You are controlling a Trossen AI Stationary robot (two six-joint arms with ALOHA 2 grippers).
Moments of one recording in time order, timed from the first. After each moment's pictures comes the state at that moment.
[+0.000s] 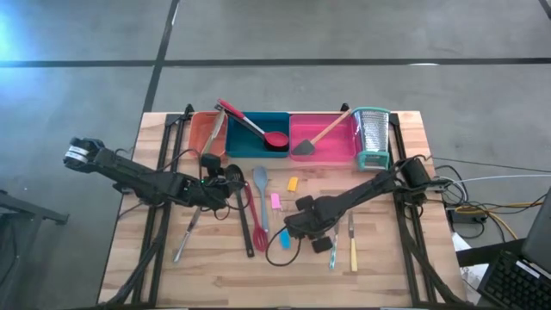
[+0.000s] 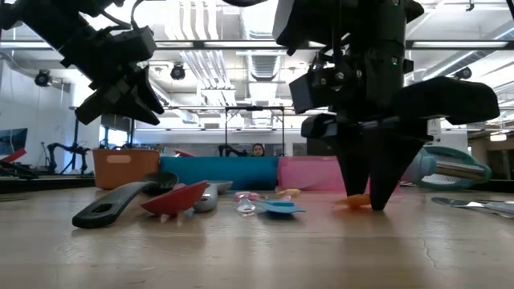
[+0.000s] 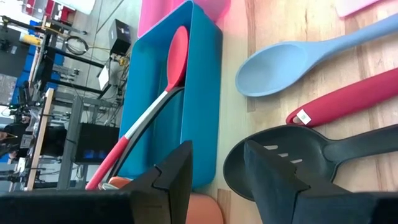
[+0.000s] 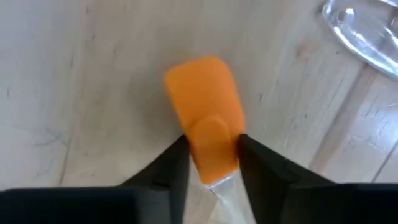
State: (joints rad) left arm -0.26 1.12 0.62 -0.42 -0.86 0.19; right arm 0.28 2.03 1.31 -0.77 0.03 -0.02
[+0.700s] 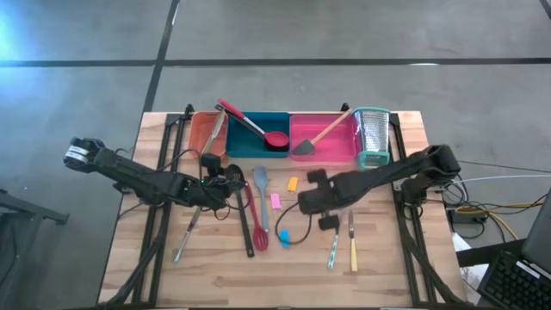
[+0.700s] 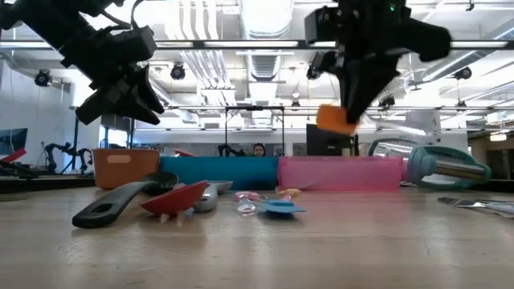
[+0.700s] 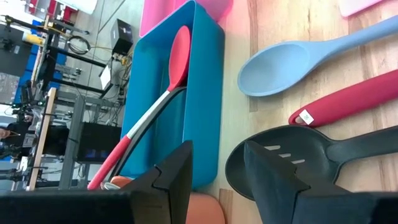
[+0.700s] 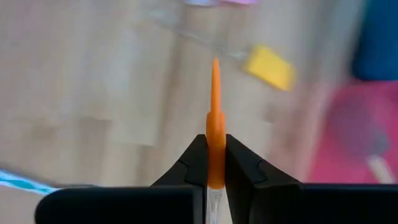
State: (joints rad) left arm -0.26 1.12 0.62 -0.42 -0.86 0.19; right arm 0.21 1.70 1.31 -0.96 0.25 -0.03
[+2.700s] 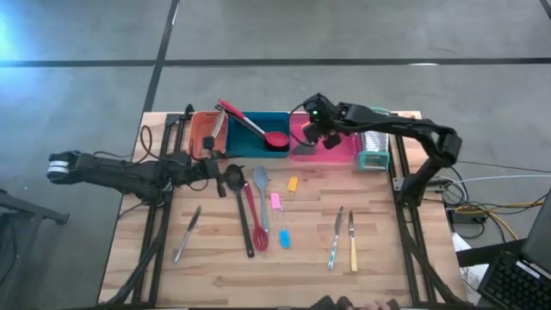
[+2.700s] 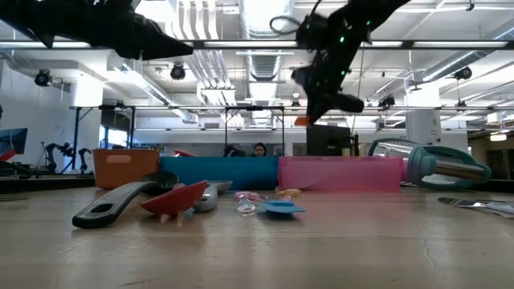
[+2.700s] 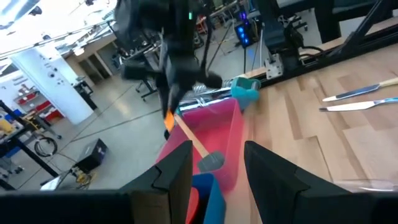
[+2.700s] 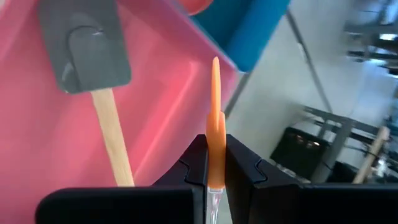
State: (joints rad) left arm 0.02 0.81 0.42 0.35 -0.30 0.45; right arm -0.48 1.66 1.30 -0.59 0.31 -1.19
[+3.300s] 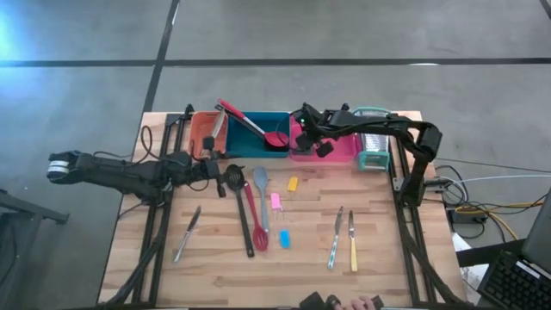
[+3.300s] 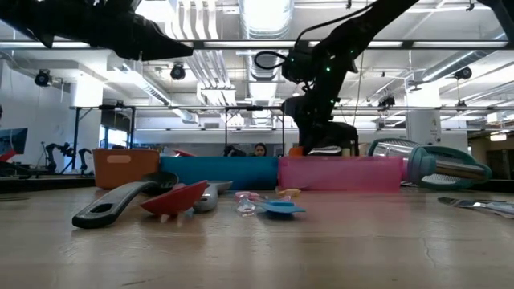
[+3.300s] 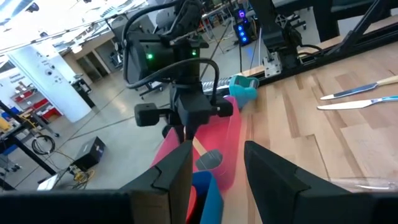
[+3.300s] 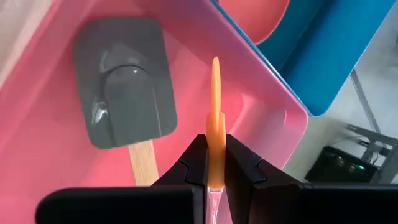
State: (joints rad) left arm 0.02 0.82 0.42 0.34 -0.30 0.44; right arm -0.48 1.83 1.30 -0.54 0.22 -1.15
